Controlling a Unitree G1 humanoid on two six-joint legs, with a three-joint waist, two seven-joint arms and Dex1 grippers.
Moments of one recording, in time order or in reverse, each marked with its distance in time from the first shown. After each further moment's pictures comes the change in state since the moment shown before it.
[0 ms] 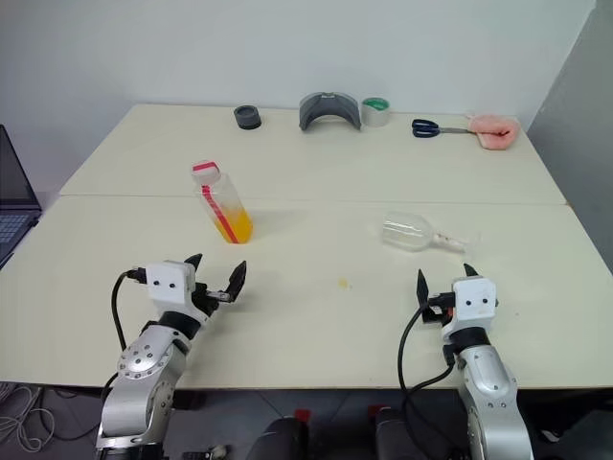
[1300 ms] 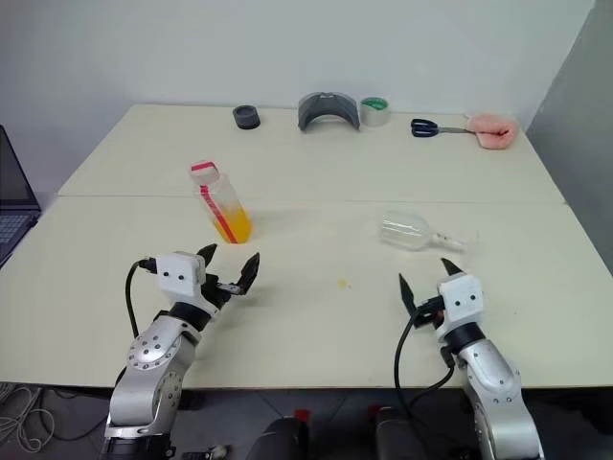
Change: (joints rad) left arm -0.059 0.003 -0.024 -0.002 -0.030 0.008 -0.007; right arm -0.074 -0.158 0.060 -0.060 0.139 0.050 0.266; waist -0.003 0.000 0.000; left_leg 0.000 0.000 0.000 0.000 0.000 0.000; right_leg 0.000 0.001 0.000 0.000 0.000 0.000
